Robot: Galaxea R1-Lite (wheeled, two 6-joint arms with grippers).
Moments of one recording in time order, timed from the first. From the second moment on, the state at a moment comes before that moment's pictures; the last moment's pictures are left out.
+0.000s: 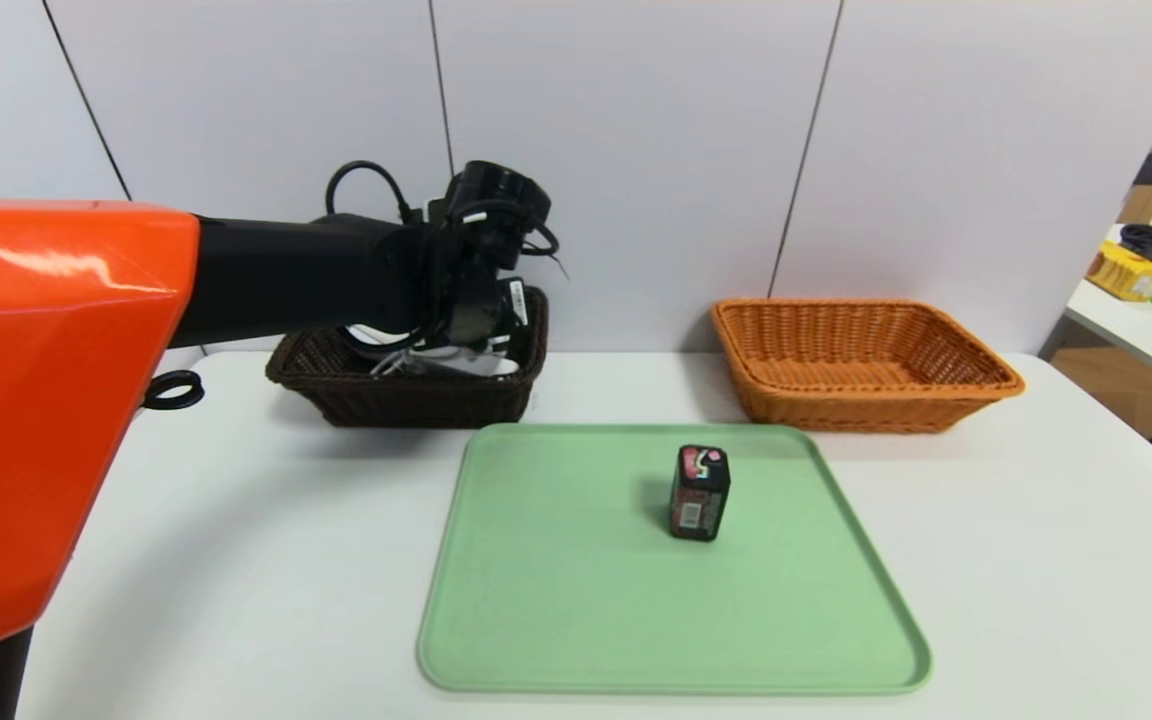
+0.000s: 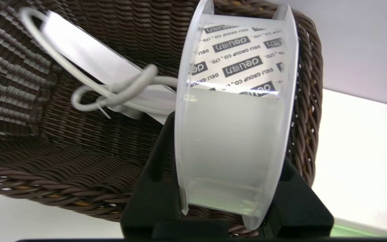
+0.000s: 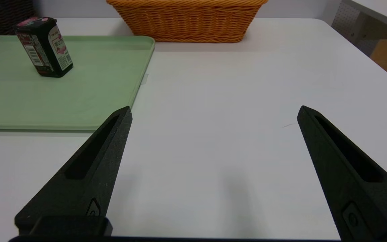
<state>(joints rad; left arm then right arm) -0.56 2.15 -1.87 0.30 0.59 -0.51 0.00 0.00 0.00 0.00 0.00 -0.01</state>
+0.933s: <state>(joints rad) -0.53 2.21 -1.88 0.29 0.51 -0.52 0.00 0.00 0.00 0.00 0.00 -0.01</state>
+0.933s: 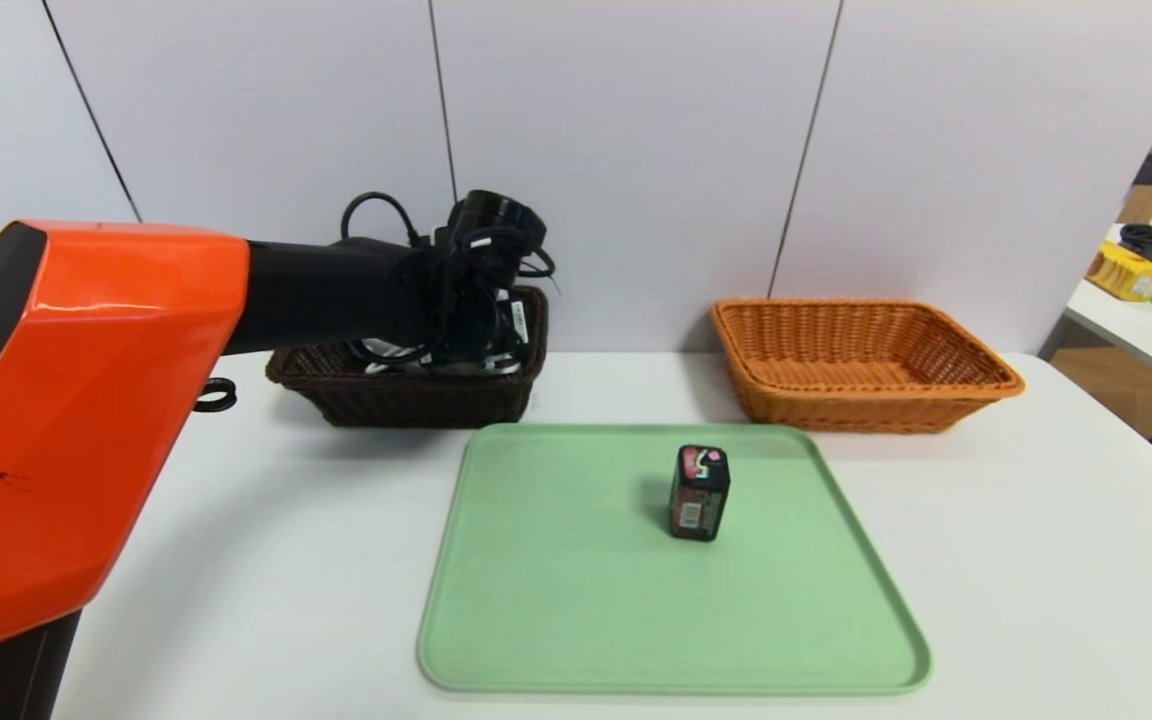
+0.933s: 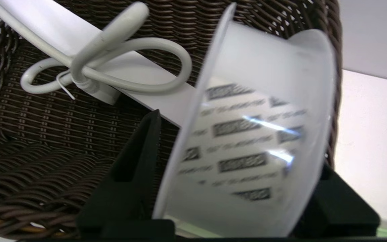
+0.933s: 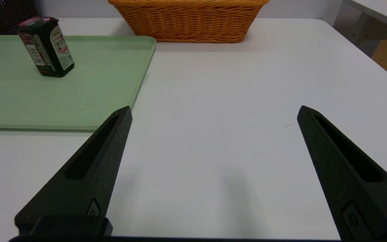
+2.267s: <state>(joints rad) -0.40 2.06 -1.82 0.29 0.51 -0.50 0.00 0.00 0.00 0.00 0.00 -0.01</state>
